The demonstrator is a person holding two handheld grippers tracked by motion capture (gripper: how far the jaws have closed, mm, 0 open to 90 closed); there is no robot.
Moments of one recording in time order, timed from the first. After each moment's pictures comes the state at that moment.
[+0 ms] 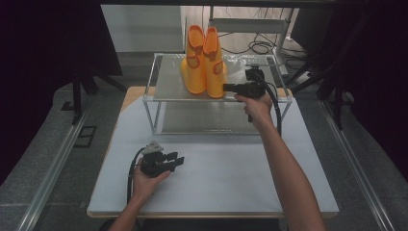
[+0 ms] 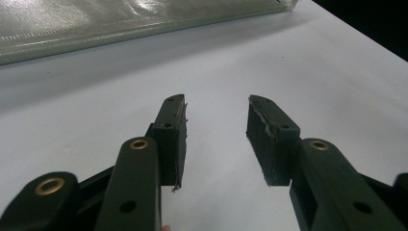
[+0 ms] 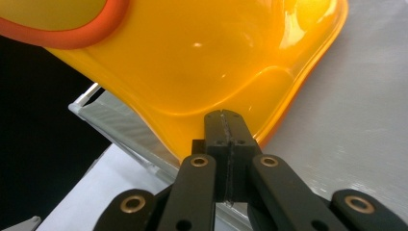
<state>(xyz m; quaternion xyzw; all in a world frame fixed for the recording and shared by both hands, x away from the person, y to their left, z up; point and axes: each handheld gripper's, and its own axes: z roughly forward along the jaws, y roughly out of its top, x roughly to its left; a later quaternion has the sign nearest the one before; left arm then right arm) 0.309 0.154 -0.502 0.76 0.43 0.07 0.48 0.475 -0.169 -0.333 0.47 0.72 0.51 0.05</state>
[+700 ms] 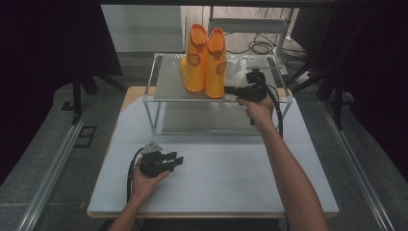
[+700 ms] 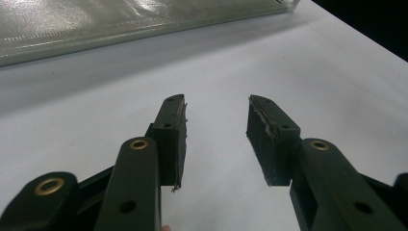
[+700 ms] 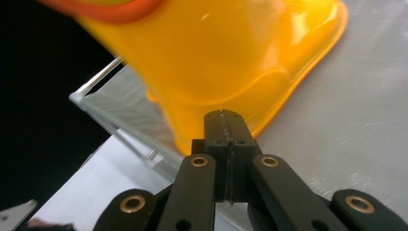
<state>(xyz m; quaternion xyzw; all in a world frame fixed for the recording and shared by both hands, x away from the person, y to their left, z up) 0.308 0.156 -0.501 0.76 0.42 0.07 0.48 0.462 -0.173 -0.334 0.45 0.73 0.51 0.06</state>
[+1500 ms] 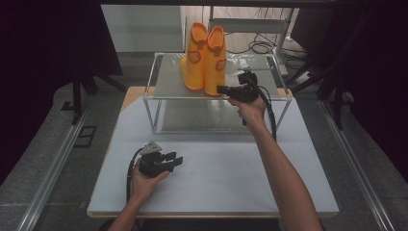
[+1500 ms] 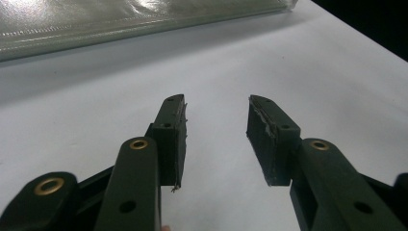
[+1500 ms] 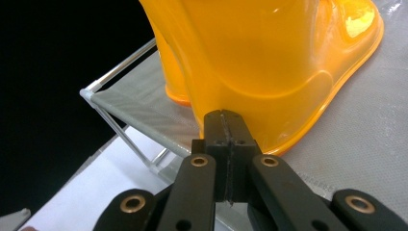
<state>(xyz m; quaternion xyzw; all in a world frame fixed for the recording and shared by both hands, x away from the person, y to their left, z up) 0.307 0.157 -0.501 0.76 0.42 0.07 0.48 0.464 -0.152 -0.339 0.43 0.73 0.52 0.08</state>
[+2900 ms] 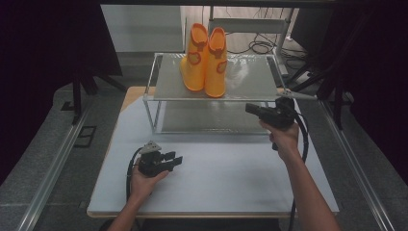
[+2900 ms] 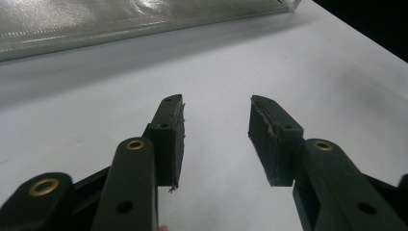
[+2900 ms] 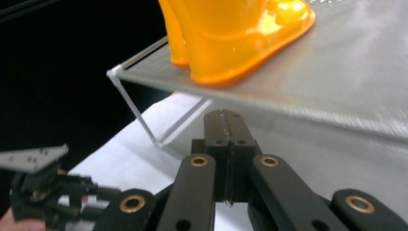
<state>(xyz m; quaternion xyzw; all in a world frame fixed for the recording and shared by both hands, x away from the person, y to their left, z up) 0.309 0.159 -0.501 0.76 0.43 0.07 0.48 0.382 -0.243 -0.357 0.41 0.70 0.57 0.10</state>
